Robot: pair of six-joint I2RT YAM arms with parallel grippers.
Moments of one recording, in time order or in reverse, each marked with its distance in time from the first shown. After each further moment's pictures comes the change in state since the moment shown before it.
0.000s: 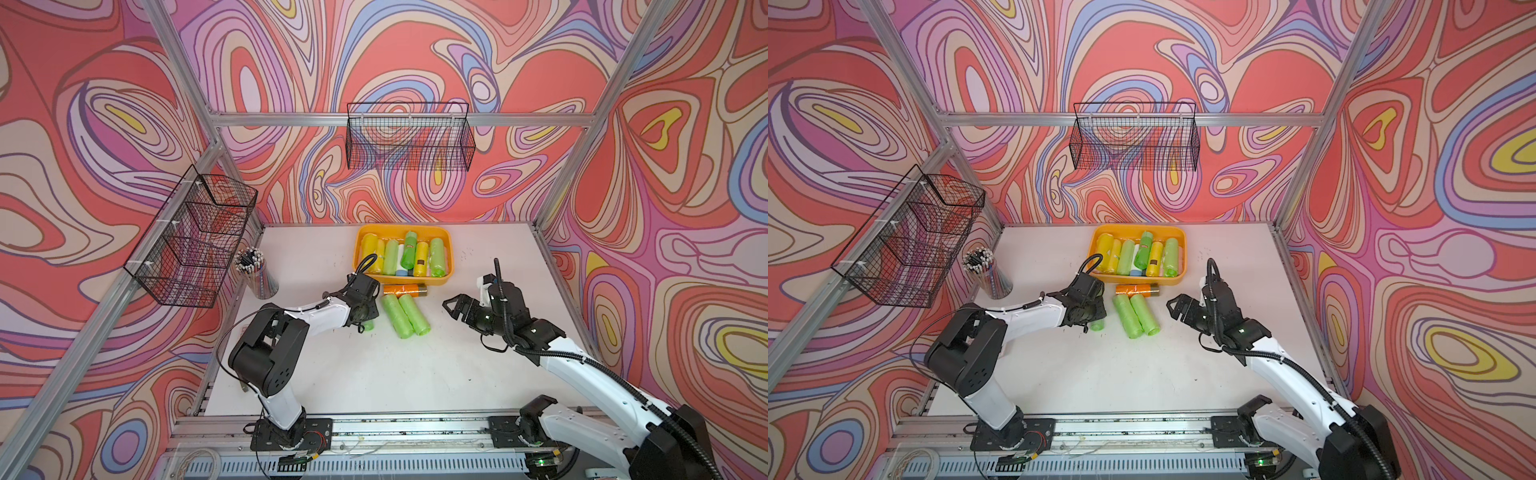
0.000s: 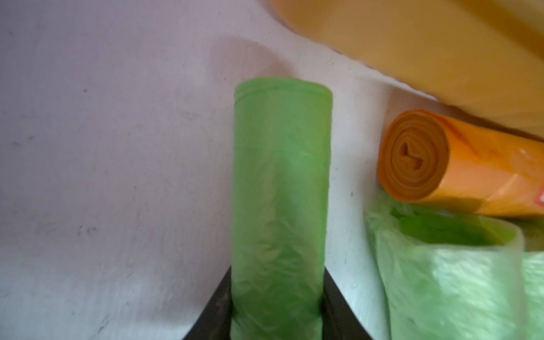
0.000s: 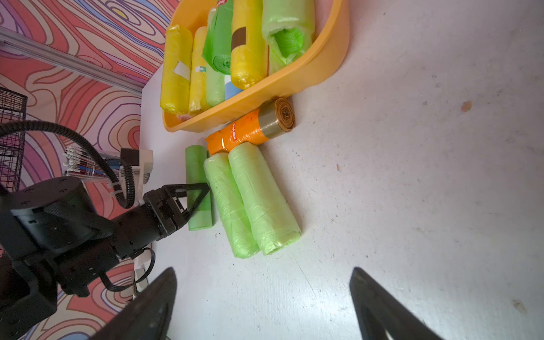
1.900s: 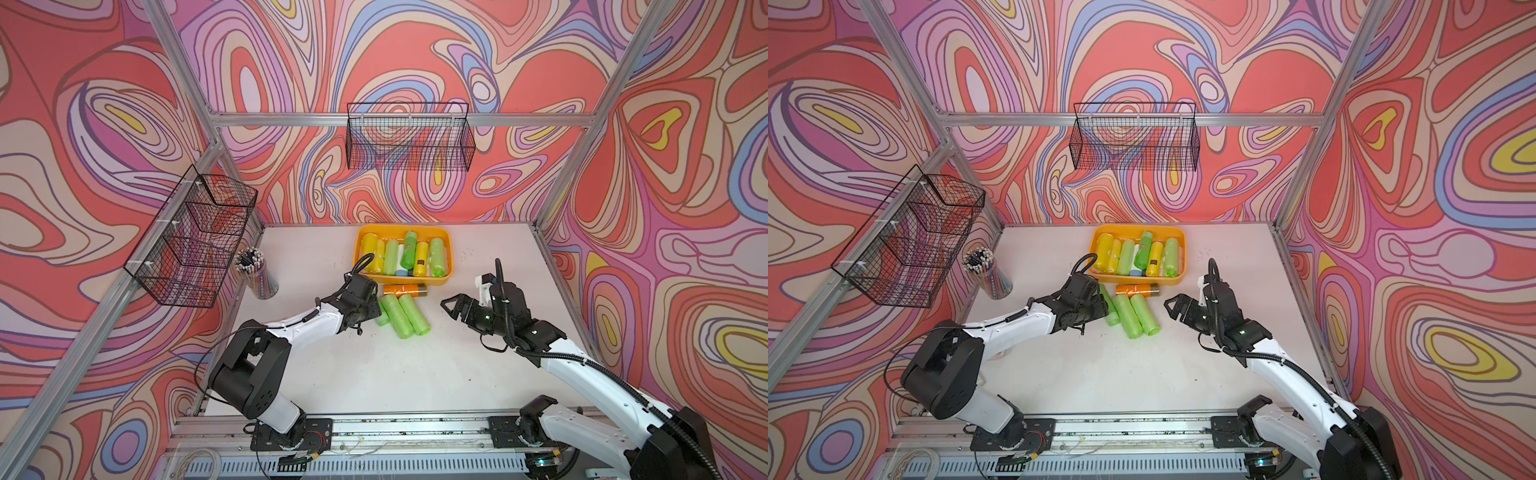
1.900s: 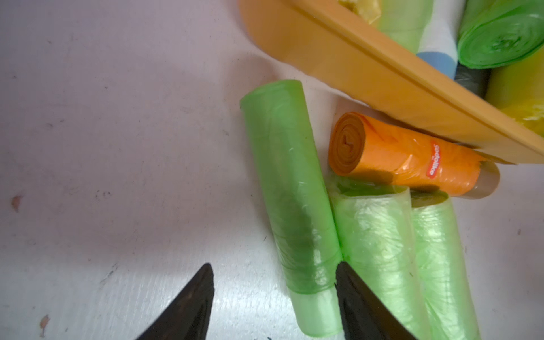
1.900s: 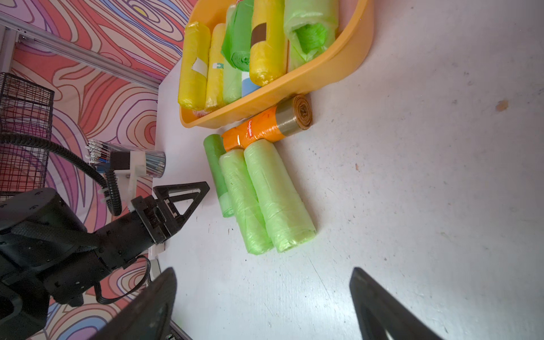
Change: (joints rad) left arm -0.020 -0.116 -0.026 0.002 0.012 -0.053; right arm 0.000 -0.014 -0.010 0.032 -0.048 0.003
